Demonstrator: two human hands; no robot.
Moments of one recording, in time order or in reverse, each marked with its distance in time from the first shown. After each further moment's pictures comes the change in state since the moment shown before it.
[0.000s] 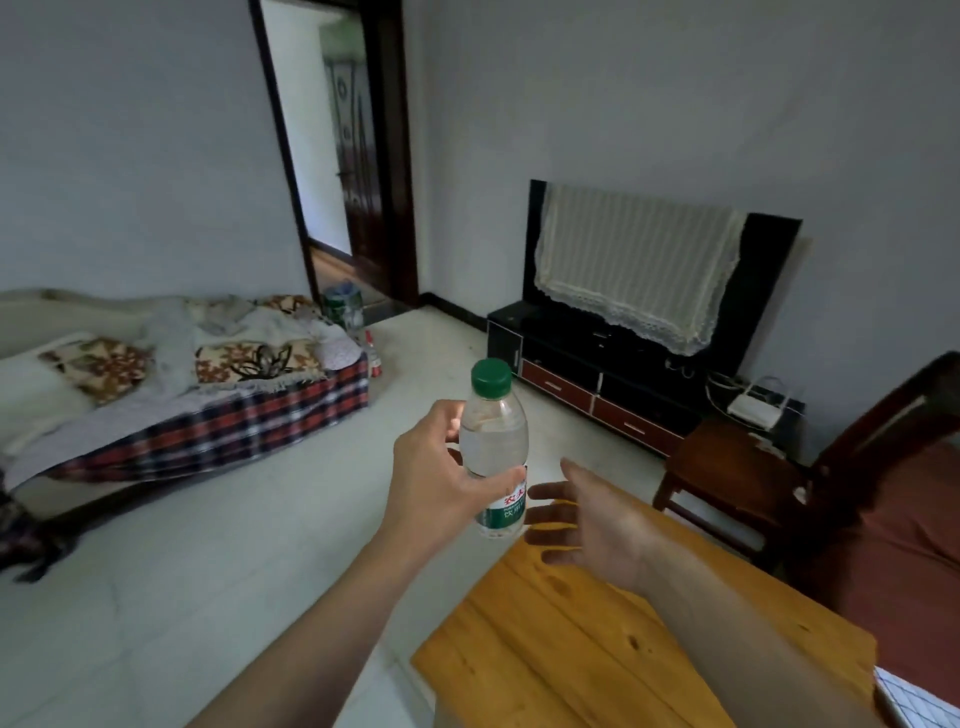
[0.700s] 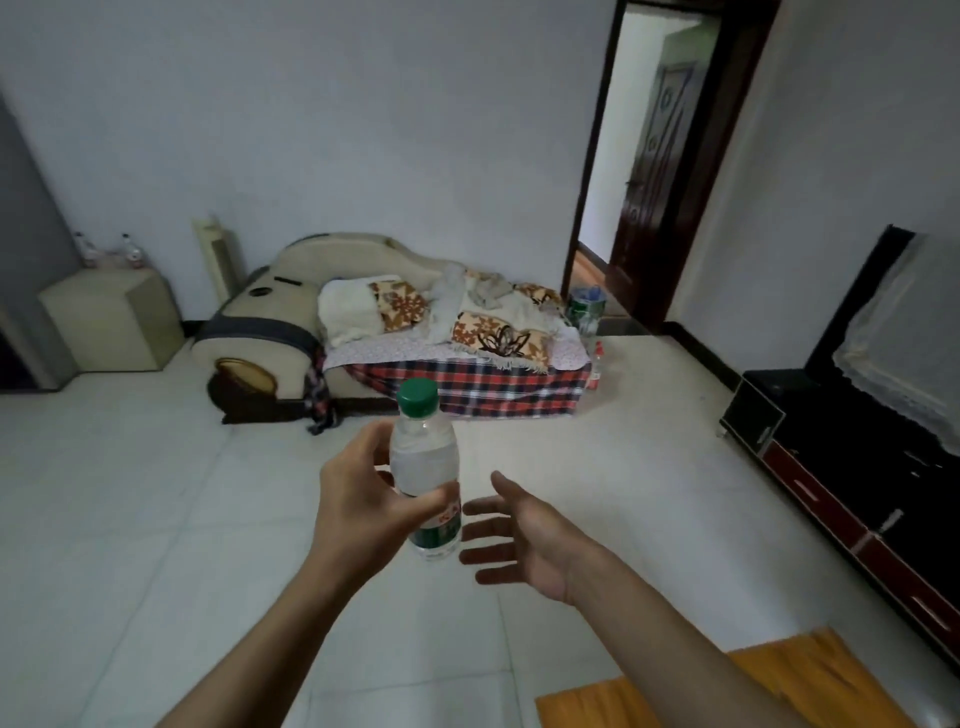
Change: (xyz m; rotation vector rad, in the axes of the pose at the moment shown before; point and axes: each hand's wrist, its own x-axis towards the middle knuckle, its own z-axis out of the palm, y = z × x) left_hand -0.067 -0.084 -0.197 0.314 0.573 -0.301; right_hand 0.087 -0.004 0.260 -0.412 -0.635 0.165
